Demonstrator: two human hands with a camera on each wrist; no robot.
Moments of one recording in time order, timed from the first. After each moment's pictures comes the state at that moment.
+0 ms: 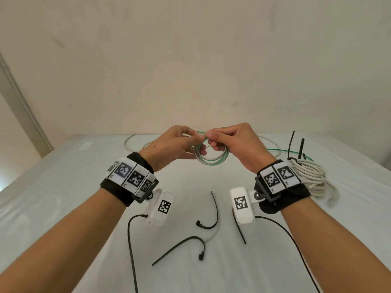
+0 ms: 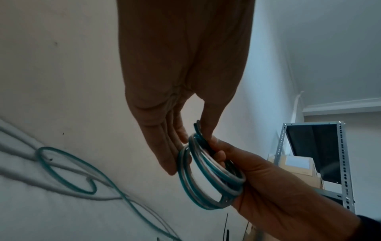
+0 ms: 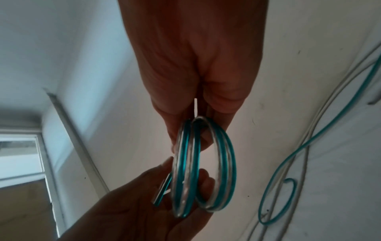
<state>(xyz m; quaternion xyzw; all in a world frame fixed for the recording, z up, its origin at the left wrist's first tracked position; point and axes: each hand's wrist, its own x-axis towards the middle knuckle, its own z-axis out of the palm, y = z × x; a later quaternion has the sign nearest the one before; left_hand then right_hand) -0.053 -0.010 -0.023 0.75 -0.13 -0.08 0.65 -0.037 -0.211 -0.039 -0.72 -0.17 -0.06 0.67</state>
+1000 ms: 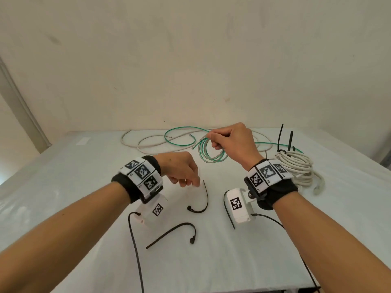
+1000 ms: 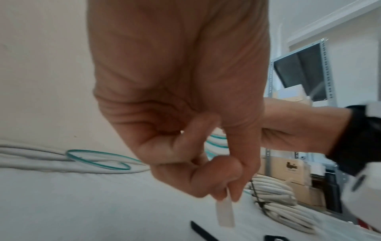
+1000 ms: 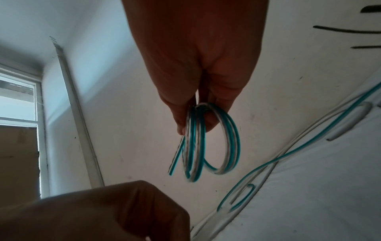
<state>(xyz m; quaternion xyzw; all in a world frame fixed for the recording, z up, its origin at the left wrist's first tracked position) -0.071 -0.035 -0.051 0.94 -0.16 -0.23 0.20 -0.054 -0.222 -0.053 -0.83 -0.10 -0.17 0.52</state>
